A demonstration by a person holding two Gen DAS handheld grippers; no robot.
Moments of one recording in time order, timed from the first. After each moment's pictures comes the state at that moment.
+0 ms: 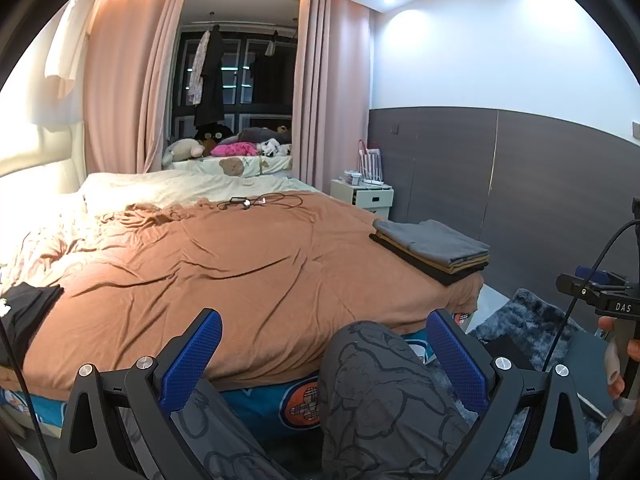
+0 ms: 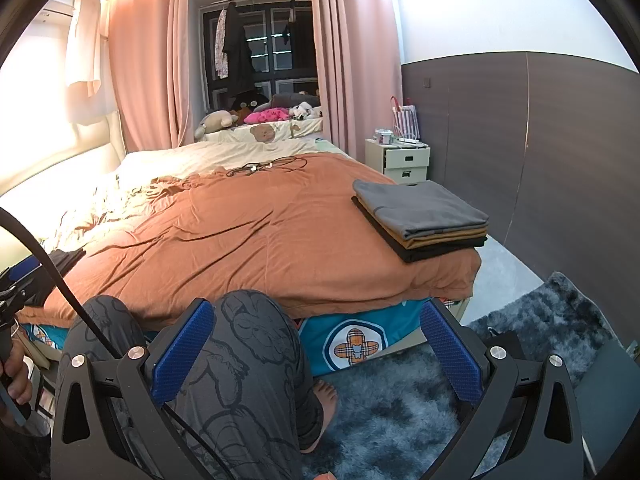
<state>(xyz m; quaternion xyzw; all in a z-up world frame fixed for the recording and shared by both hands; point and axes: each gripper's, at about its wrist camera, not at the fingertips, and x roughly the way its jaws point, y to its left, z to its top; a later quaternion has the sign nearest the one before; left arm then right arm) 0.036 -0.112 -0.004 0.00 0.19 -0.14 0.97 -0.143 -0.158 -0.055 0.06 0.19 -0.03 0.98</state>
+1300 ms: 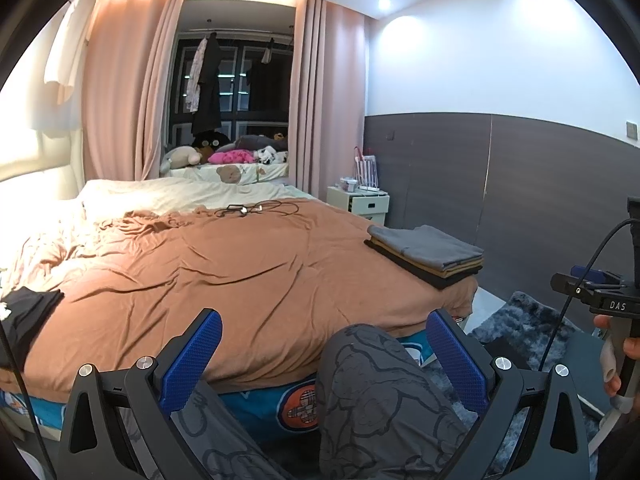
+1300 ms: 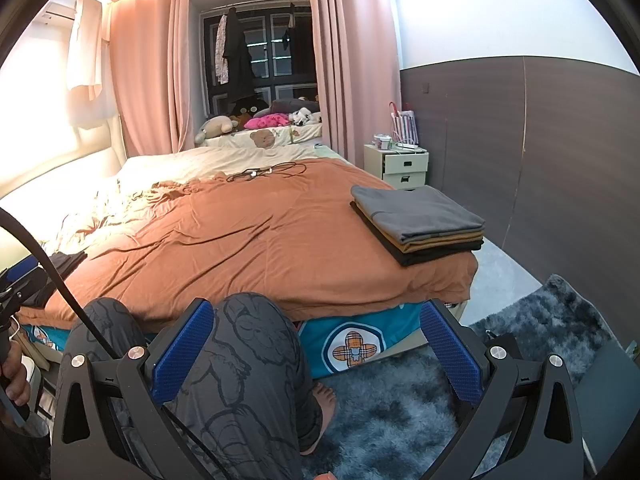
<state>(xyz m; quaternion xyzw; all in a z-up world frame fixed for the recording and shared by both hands) 0.026 -0.120 0.004 0.00 0.18 -0.15 0.97 -0.149 -0.166 -0.057 0.05 0.19 -0.03 0.98</state>
